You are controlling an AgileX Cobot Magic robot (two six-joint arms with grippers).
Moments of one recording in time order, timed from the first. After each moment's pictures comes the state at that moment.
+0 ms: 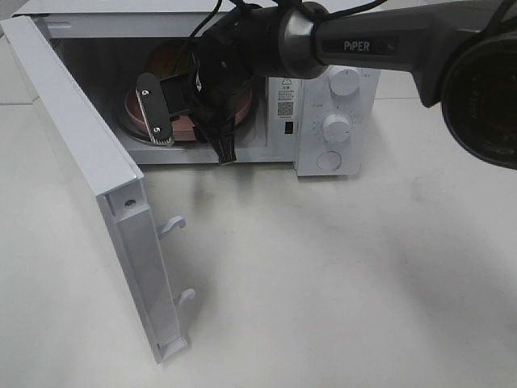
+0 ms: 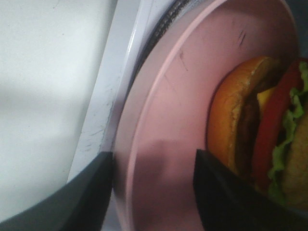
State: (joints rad) left arm 0.12 -0.01 -0.51 -0.25 1.08 0.16; right arm 0.68 2.36 -1.95 -0.34 0.50 -1.04
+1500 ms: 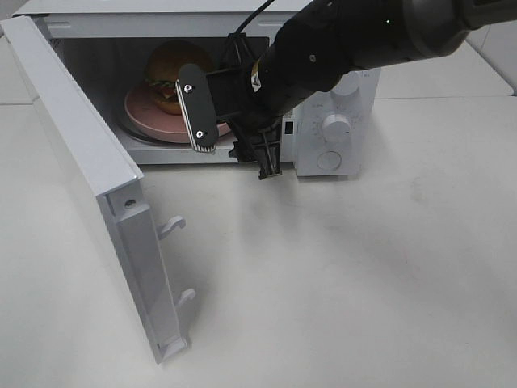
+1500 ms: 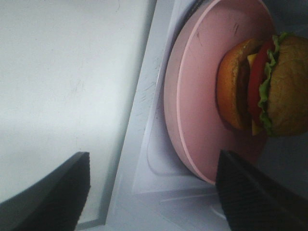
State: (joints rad) left arm 0.12 -0.01 -0.51 -0.25 1.08 0.16; right arm 0.65 1.96 -1.37 -0.30 0.26 -1.02
